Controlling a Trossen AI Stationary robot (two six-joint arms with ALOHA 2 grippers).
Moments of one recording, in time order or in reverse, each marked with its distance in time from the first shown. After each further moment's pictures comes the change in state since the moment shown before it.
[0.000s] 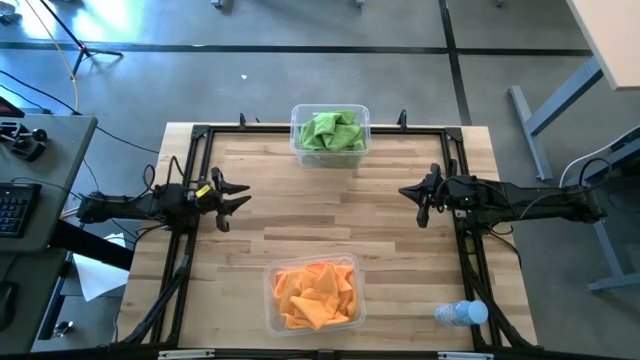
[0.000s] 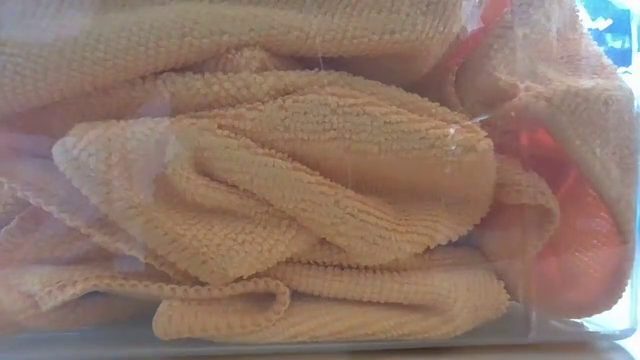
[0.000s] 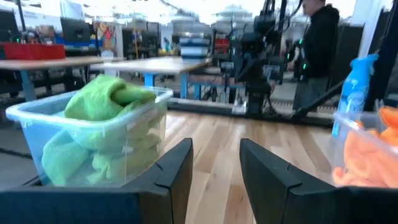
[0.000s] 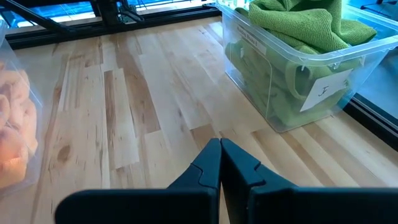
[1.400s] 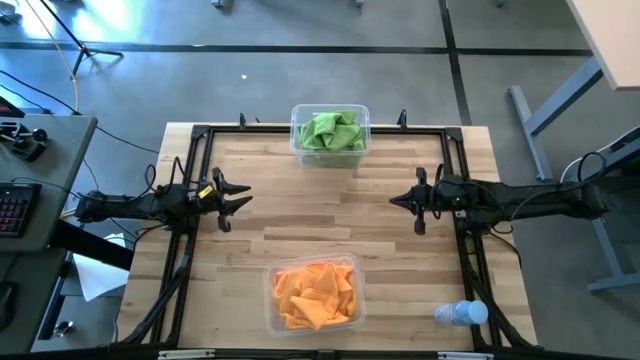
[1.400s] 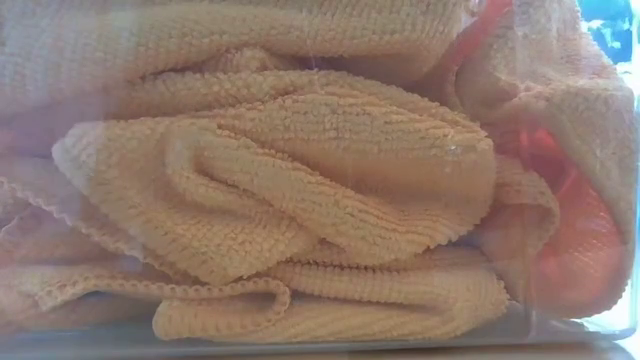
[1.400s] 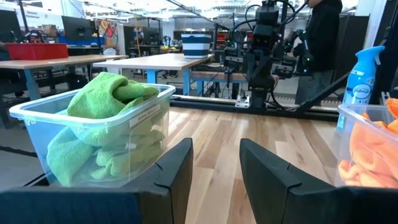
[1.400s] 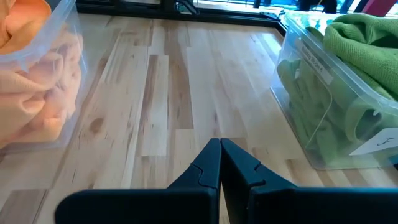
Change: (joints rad) left arm 0.000 0.017 0.001 0.000 -0.009 0.018; right arm 0.000 0.133 0.000 0.141 -0.180 -0.235
